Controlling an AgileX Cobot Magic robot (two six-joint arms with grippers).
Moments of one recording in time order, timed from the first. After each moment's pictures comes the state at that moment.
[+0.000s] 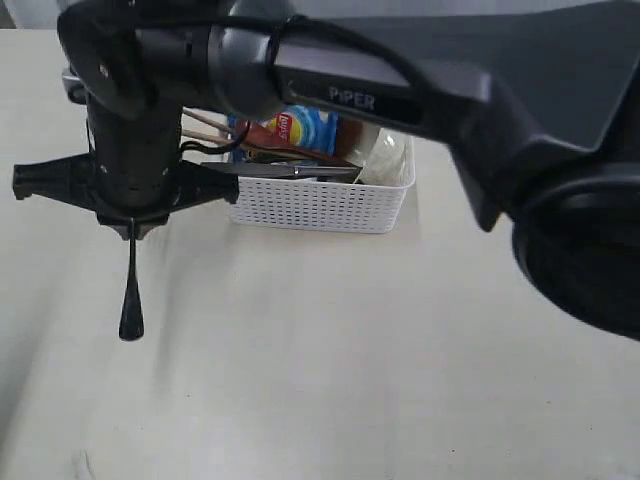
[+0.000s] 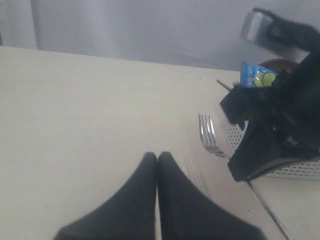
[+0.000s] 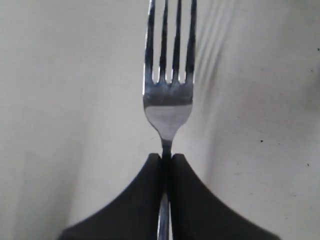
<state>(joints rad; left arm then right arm) -0.16 0.00 0.00 -0.02 0.33 -0.16 1.03 2.22 -1.88 0.06 0.95 0.78</state>
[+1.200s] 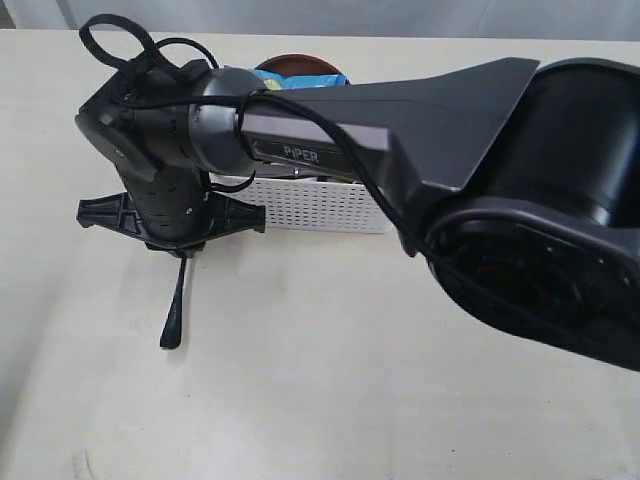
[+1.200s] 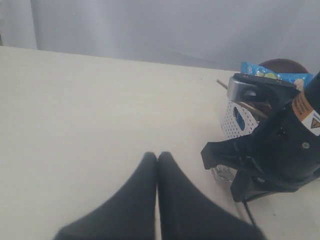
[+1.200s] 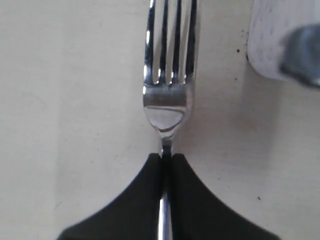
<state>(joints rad) -0.16 0.00 0.00 -0.02 0.33 -0.16 1.04 2.34 -1.88 -0.15 0.98 1.04</state>
